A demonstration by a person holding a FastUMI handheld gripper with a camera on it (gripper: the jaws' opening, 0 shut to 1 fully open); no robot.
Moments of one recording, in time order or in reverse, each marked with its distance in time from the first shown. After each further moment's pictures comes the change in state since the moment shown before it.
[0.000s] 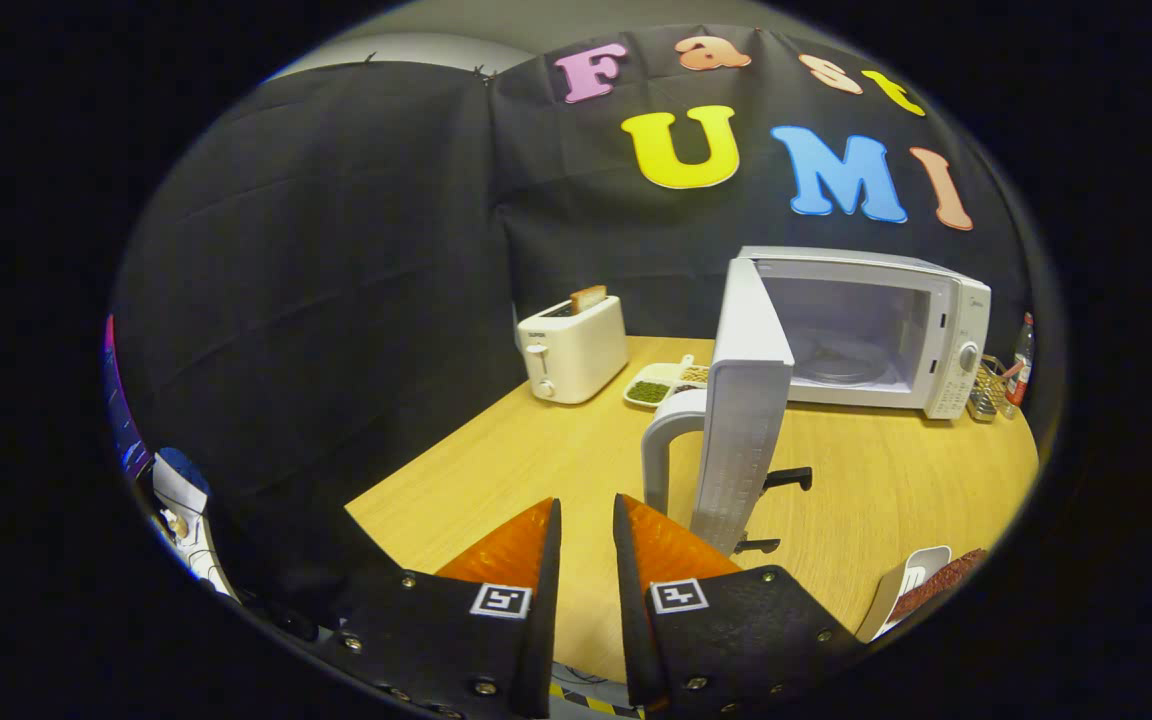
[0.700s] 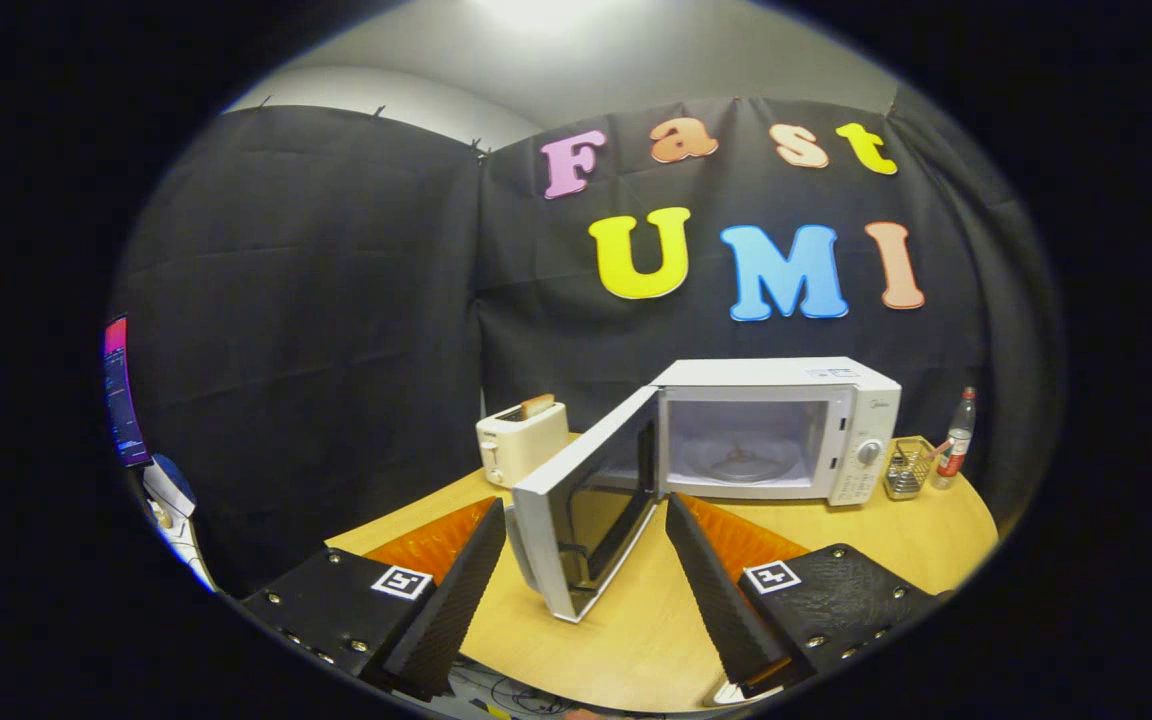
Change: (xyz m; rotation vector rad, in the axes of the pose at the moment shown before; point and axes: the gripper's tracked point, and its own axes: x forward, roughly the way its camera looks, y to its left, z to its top) arm -0.114 -0.111 0.072 -0.034 -0.263 -0.161
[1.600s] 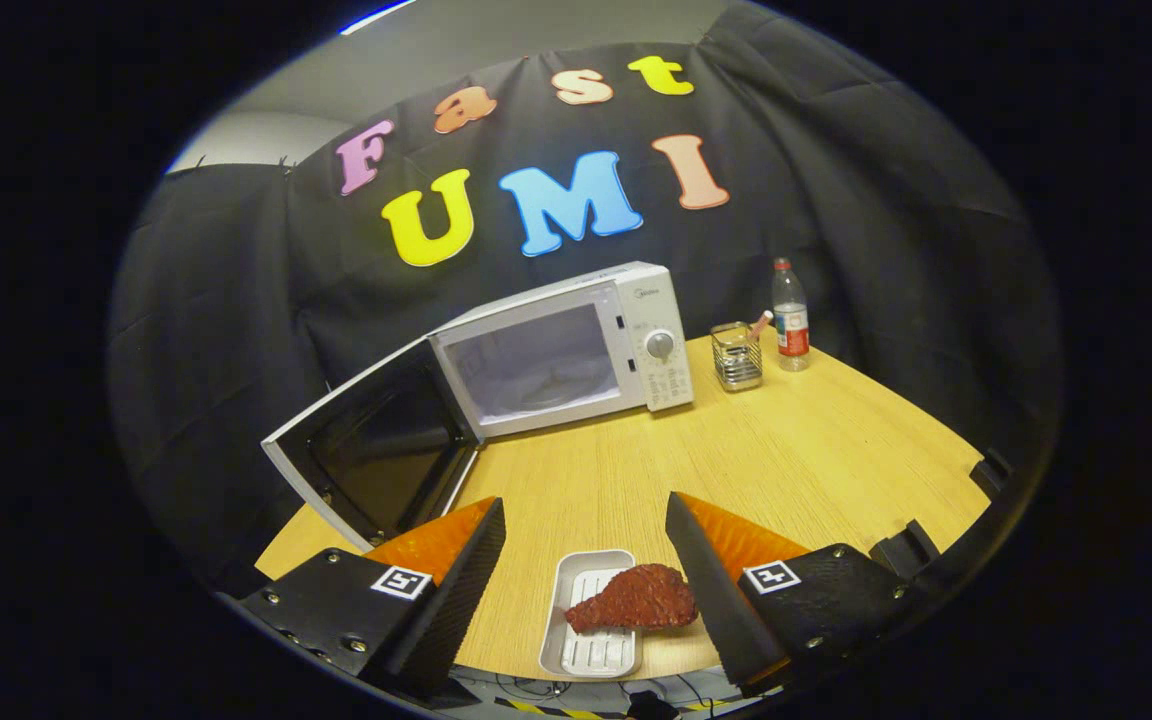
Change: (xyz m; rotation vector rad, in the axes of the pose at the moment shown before) arm -0.049 -0.180 -0.101 0.314 0.151 -0.350
